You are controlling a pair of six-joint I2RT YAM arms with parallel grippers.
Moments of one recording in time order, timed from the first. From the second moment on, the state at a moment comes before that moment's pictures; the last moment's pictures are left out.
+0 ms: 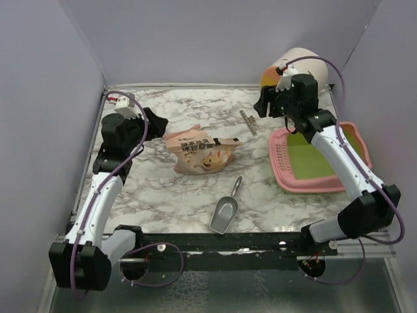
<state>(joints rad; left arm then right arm) -0.11 1.00 0.85 -0.03 0.22 -0.39 0.32 1.50 1.46 -0.40 -0.08 0.10</state>
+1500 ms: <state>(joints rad) -0.05 1.43 1.11 -0.31 0.97 -0.41 0.33 1.07 1.08 -0.47 -0.38 0.11</state>
